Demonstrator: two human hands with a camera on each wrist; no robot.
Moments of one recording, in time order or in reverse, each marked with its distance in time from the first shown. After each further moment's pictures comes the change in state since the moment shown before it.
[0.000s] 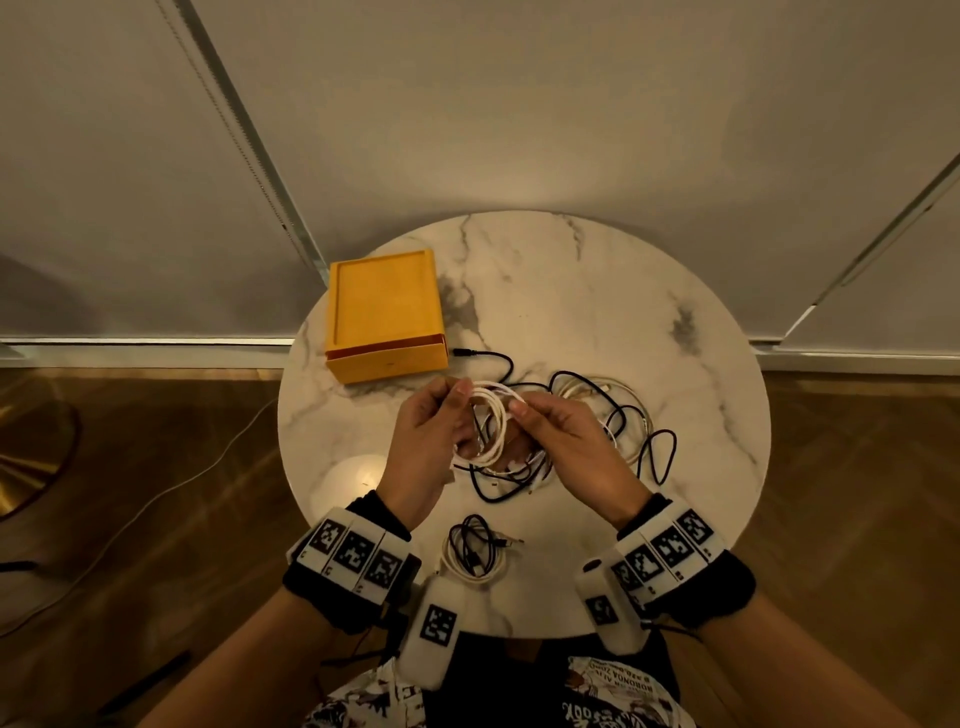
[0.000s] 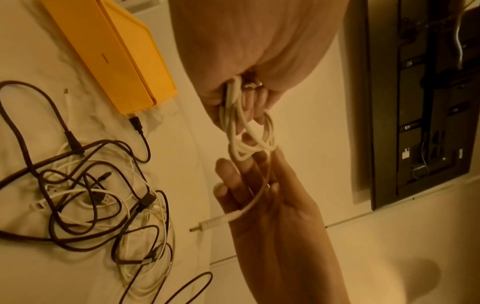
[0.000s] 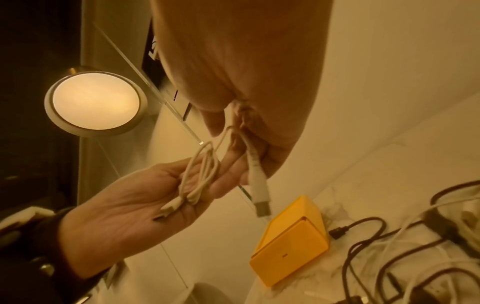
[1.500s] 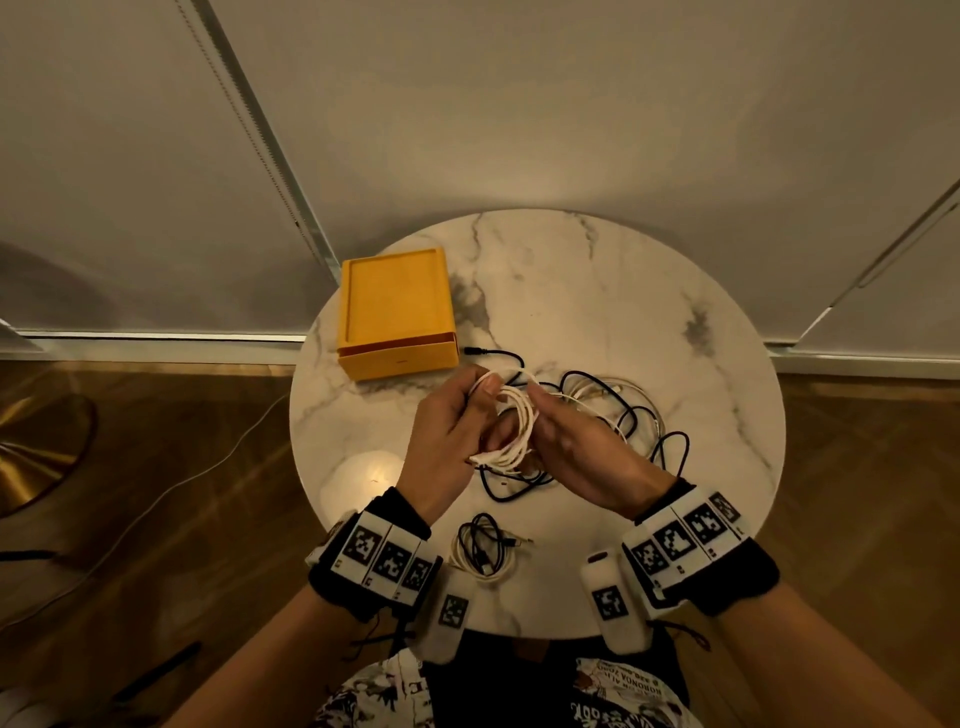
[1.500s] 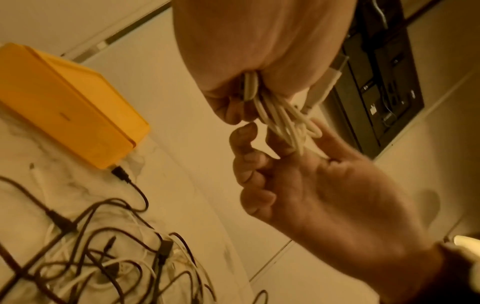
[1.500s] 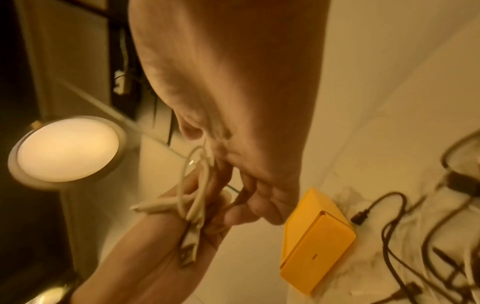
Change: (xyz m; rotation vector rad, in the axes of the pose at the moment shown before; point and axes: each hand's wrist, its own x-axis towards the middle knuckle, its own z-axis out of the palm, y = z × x) left_hand 0.006 -0.009 -0.002 0.265 -0.089 0.282; right_hand 0.004 -0.013 0.005 0.236 -0.244 0.258
